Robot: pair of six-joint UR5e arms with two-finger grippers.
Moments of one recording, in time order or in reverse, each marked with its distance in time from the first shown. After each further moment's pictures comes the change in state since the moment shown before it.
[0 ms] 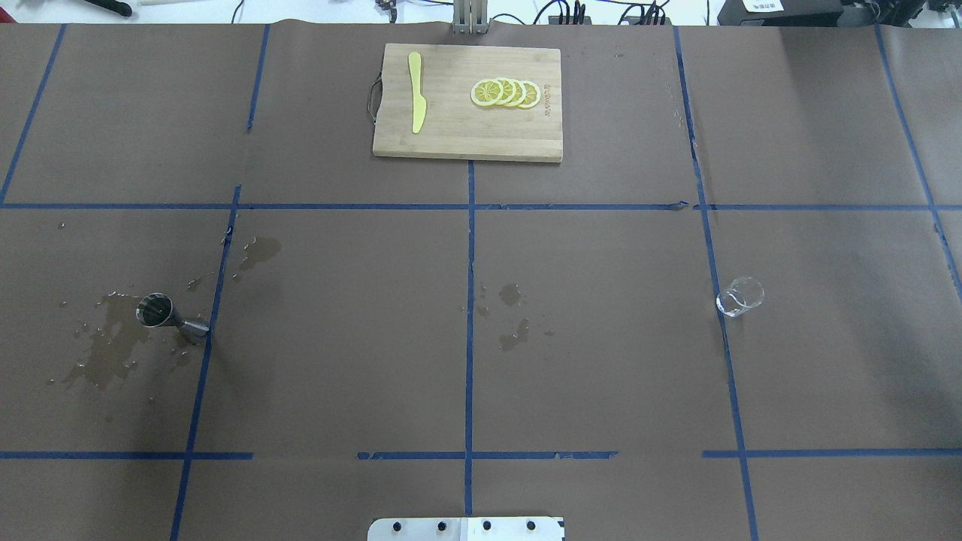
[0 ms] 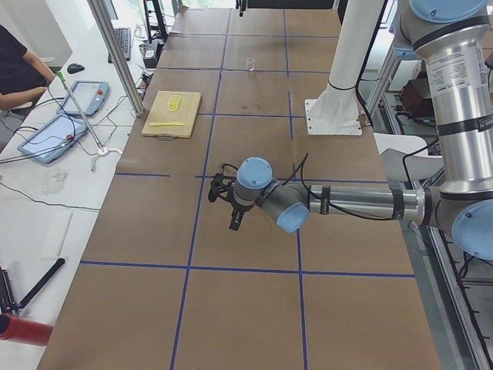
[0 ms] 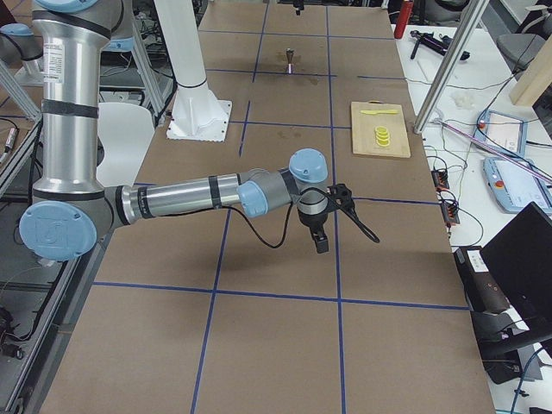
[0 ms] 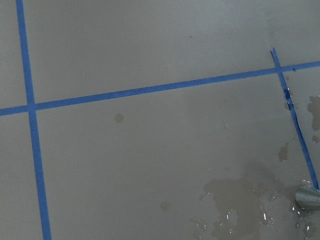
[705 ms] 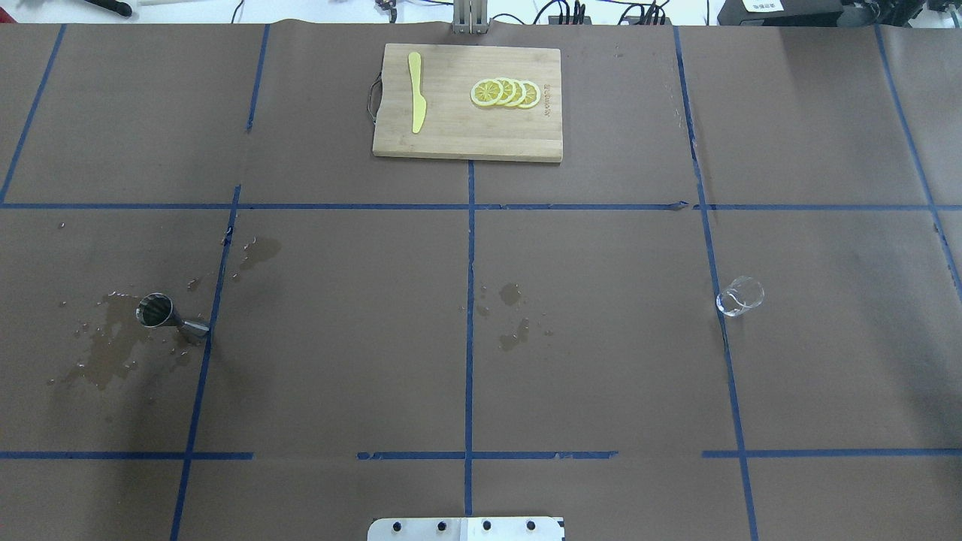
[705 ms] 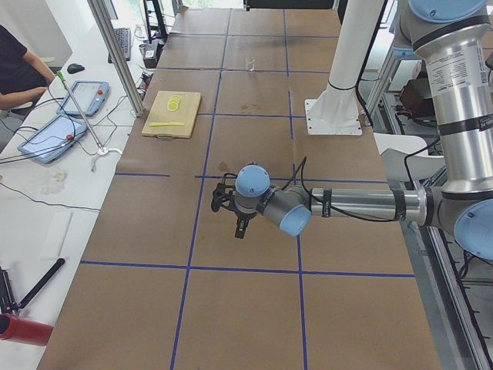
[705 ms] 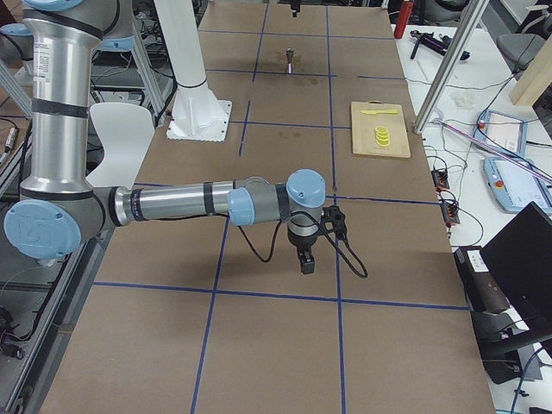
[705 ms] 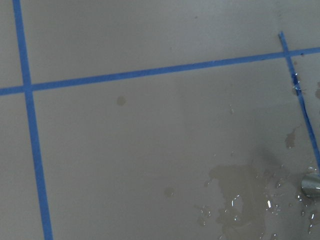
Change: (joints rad) left arm -0.012 0.019 0.007 0.183 -0.026 0.145; right arm 0.060 -0.043 -0.018 -0.103 0.051 -0.087
